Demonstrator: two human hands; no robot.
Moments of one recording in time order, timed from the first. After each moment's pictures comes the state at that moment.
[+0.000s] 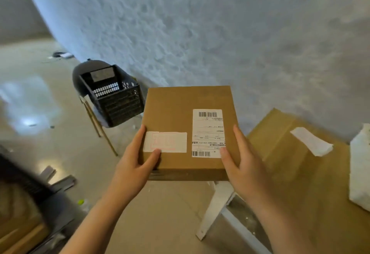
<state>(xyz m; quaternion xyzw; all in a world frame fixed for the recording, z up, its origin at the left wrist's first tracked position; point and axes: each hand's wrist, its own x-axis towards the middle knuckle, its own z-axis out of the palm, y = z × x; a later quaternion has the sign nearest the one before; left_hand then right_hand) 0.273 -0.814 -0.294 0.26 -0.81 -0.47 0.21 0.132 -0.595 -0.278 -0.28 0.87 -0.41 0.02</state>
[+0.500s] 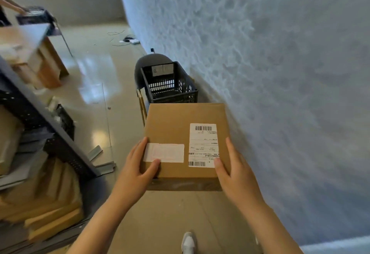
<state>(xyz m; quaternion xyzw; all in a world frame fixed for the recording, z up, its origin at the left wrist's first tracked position) 0.250 -1.039 -0.355 0.43 -0.77 -0.41 0.22 0.039 -0.880 -0.341 -0.40 0.83 -0.35 0.15</state>
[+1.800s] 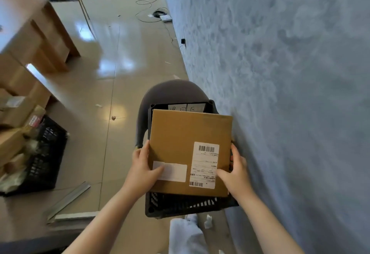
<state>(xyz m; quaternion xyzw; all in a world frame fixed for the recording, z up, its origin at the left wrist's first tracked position) -0.097 -1.677 -0.445 0.59 -0.64 -0.47 0.16 -0.343 -1.570 -0.436 -0.36 0.80 -0.34 0.34</state>
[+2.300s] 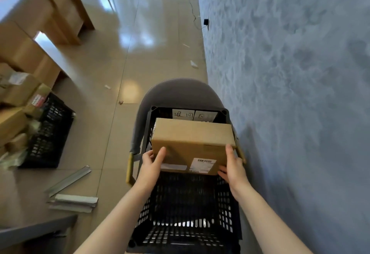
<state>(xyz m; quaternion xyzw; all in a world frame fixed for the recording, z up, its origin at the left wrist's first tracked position) -0.188 -1.775 -0.512 0.68 -0.36 -0.60 0.22 -0.421 -1.723 -0.510 -0.12 0.72 -0.42 0.55</state>
